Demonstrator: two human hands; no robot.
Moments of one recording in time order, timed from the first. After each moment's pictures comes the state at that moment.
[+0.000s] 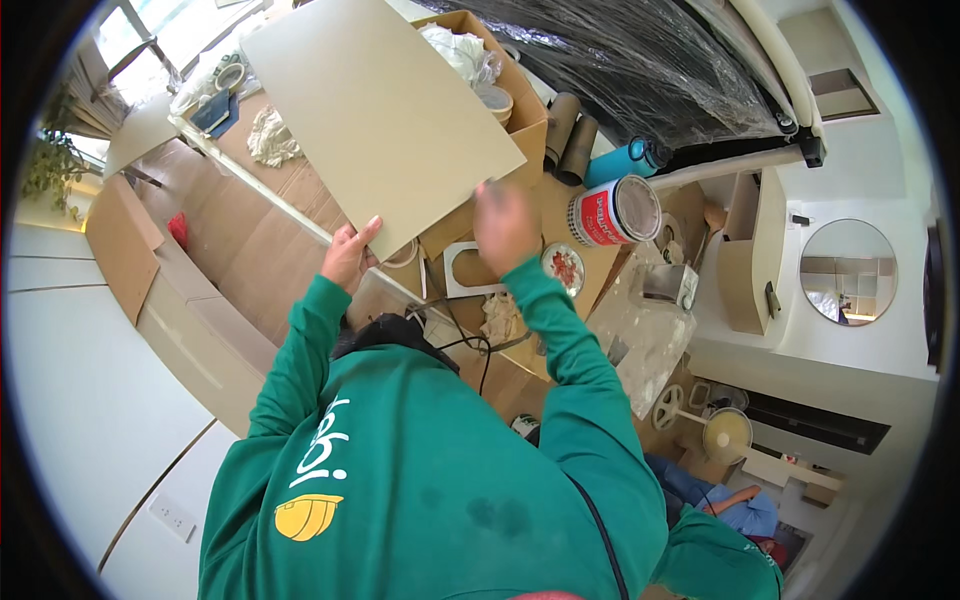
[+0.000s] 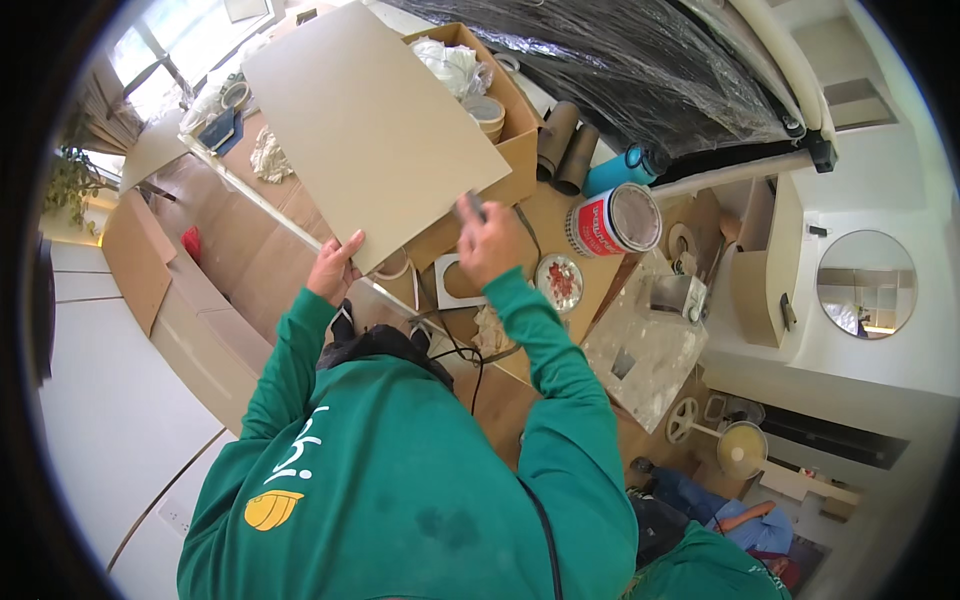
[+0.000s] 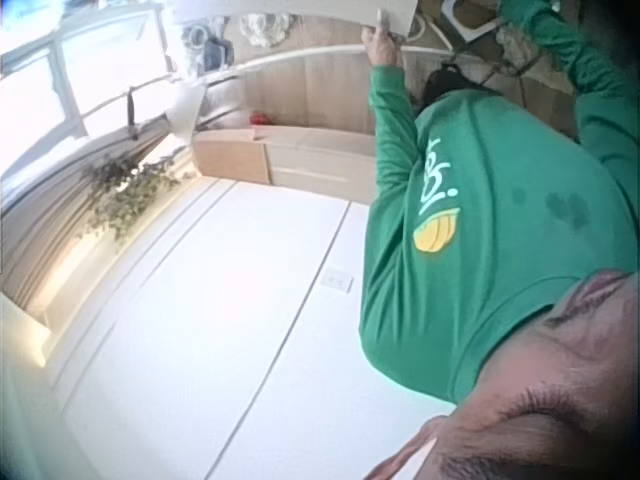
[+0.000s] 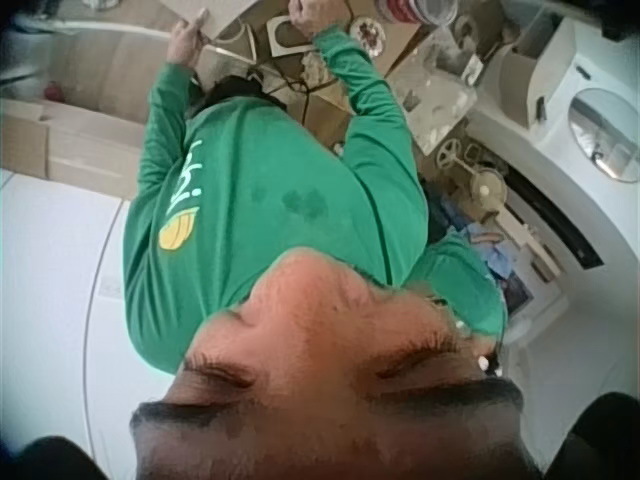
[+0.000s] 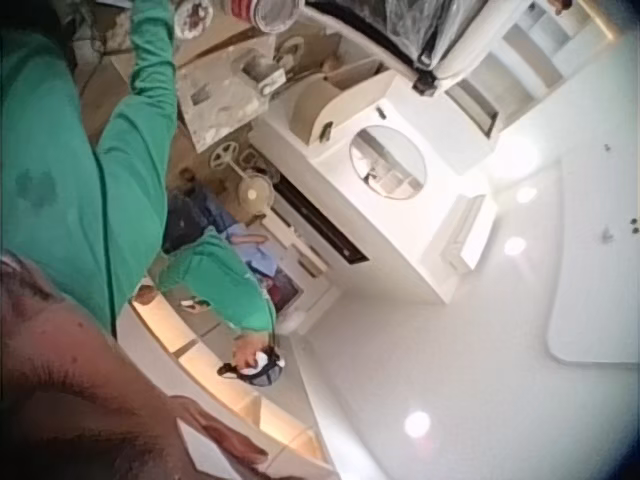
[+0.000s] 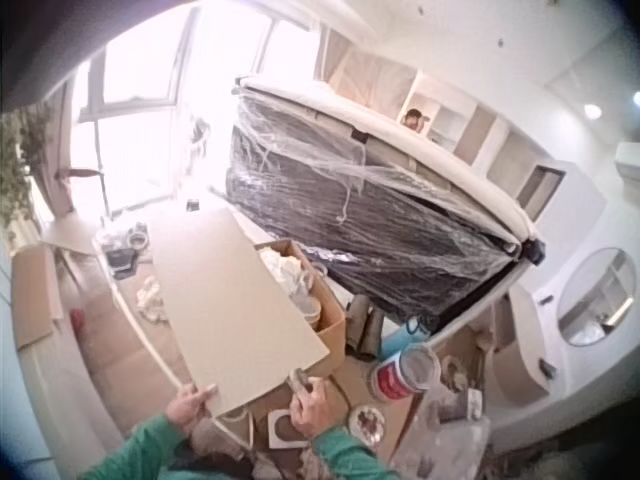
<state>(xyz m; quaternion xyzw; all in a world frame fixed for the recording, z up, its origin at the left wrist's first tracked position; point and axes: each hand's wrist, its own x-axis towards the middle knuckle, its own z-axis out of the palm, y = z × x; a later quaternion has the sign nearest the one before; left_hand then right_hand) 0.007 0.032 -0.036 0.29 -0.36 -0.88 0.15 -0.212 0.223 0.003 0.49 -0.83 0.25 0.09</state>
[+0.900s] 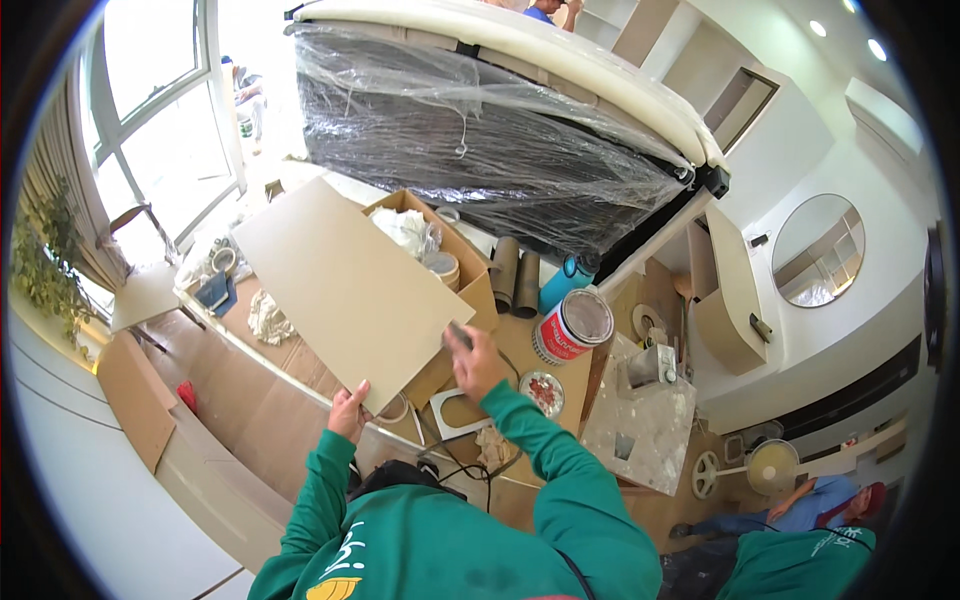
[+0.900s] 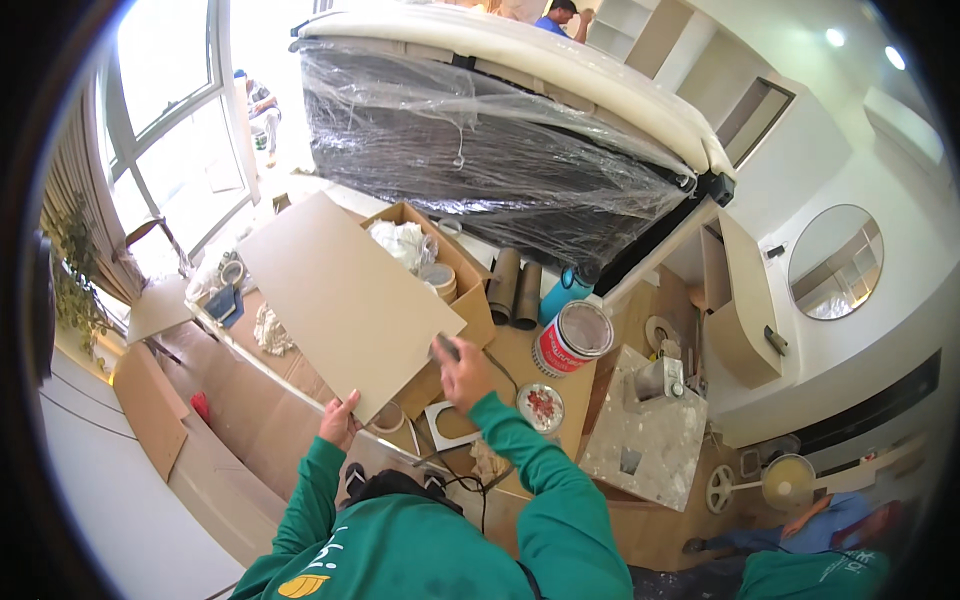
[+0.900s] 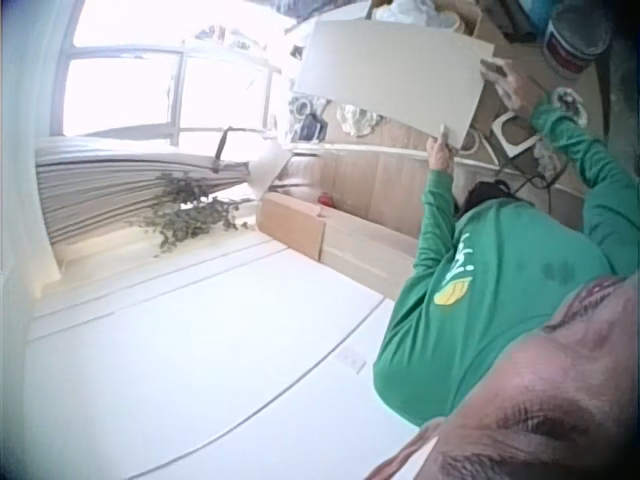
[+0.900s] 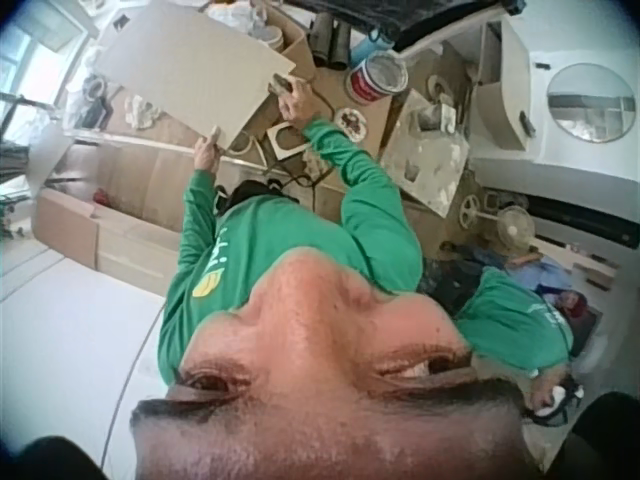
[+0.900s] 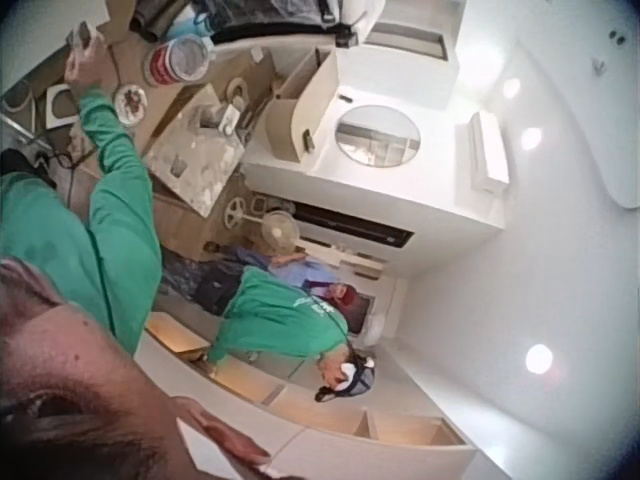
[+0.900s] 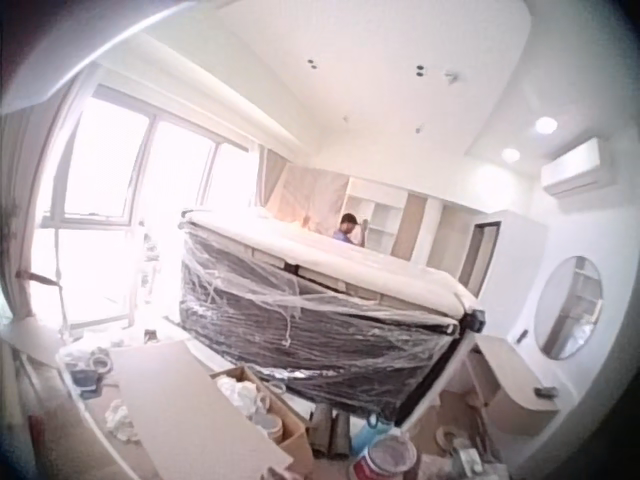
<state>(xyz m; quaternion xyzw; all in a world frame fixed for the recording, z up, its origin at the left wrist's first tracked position) 0.014 0.028 -0.045 0.28 -0.36 -0.88 0.16 -0.218 0.222 0.022 0.52 -0.80 0.27 0.13</state>
